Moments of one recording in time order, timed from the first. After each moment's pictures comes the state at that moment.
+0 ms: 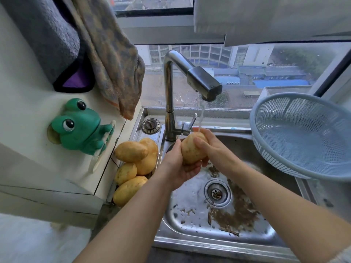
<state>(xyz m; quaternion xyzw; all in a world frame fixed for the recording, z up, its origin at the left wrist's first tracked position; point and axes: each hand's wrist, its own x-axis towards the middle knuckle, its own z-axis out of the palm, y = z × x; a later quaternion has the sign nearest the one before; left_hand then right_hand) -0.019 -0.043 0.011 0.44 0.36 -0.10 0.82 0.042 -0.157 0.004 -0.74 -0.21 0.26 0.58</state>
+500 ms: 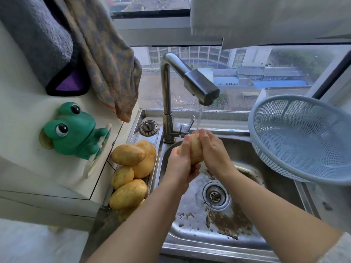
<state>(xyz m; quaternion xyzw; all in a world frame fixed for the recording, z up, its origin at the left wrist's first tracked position) -0.007 -0.063 -0.002 0.53 0.31 0.02 0.79 0.046 -0.141 -0.005 -0.77 -0.11 0.14 0.61</state>
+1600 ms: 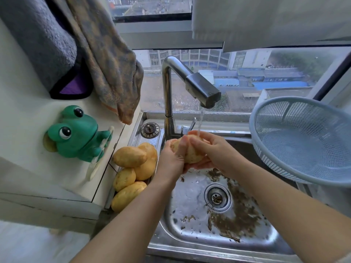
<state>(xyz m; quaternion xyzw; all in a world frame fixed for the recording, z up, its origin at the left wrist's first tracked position) -0.012 -0.032 -0.003 0.67 0.26 0.06 0.70 0.055 -0.153 0.021 -0.69 -0.13 0.35 0.62</state>
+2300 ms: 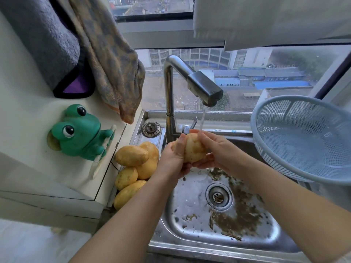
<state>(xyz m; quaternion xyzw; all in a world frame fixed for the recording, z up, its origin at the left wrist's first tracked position) -0.013 -0.031 0.000 0.60 0.28 0.00 0.75 0.054 -0.157 0.023 -0.65 -0.14 0.40 0.63</state>
